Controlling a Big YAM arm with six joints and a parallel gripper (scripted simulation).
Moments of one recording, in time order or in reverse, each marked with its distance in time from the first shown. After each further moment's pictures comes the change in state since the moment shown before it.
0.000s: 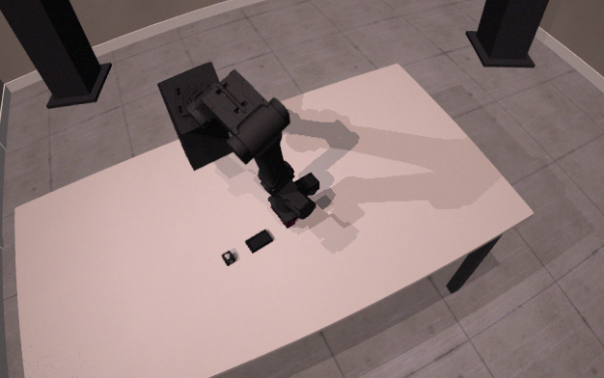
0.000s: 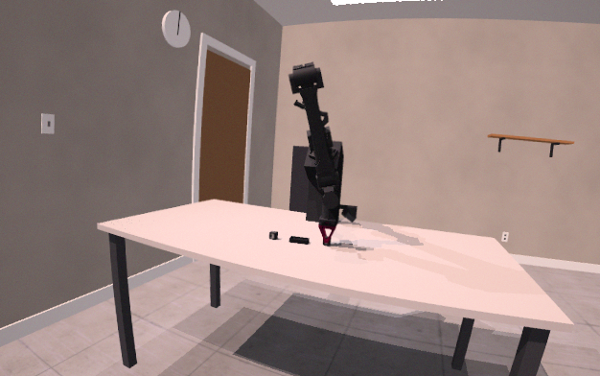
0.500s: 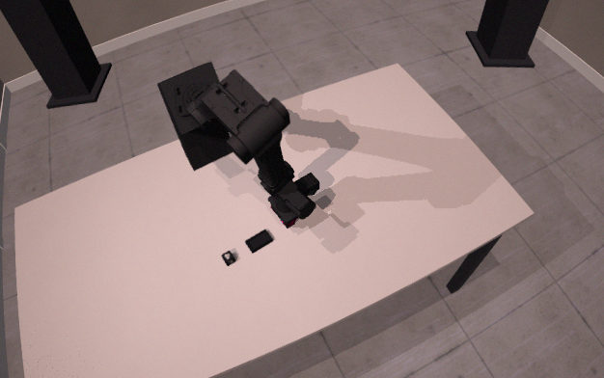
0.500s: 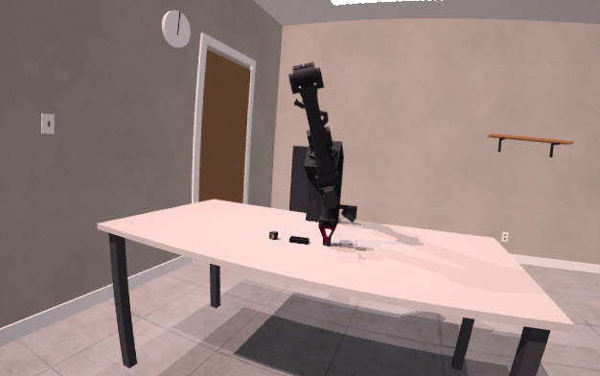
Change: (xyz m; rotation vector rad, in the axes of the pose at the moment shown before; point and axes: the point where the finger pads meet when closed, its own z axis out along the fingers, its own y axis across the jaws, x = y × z) arm 0.000 0.000 0.000 0.000 0.000 0.000
